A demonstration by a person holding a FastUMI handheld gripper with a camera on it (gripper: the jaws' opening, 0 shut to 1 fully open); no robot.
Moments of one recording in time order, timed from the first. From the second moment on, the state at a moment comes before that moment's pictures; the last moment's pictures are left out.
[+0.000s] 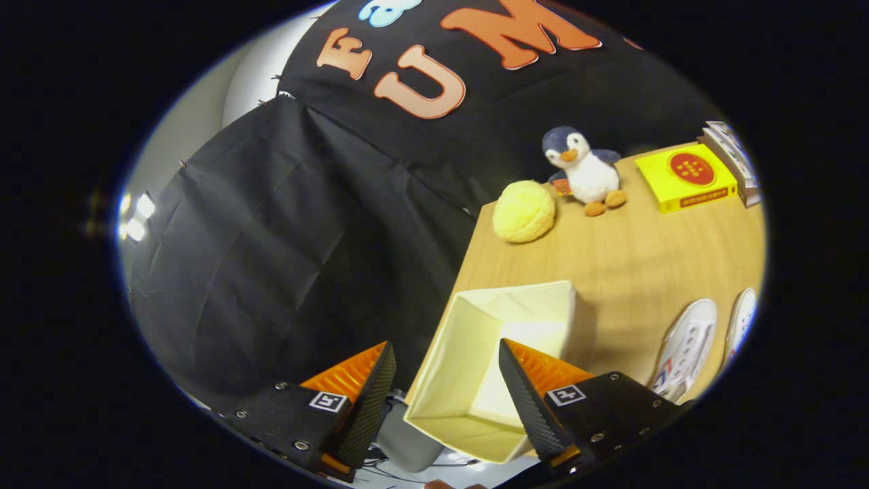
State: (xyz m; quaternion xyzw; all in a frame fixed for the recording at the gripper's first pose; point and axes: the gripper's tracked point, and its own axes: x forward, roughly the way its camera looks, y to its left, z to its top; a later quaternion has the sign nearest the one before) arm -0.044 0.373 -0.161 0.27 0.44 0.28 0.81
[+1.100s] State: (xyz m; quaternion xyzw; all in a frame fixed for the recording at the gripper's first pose) arm -0.124 0.157 -0.341 0.04 0.54 0.11 0.84
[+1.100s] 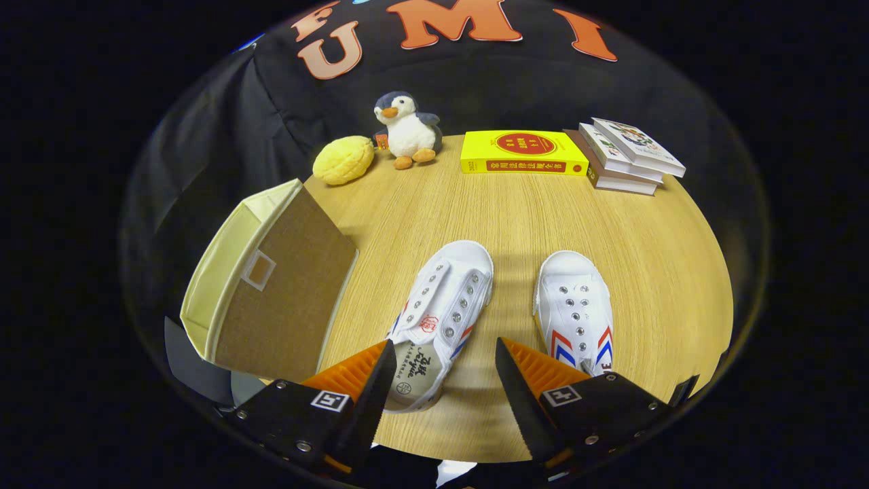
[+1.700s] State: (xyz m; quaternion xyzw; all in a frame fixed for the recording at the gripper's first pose) arm -0.104 0.159 -0.392 -0.02 0.53 0.09 0.84
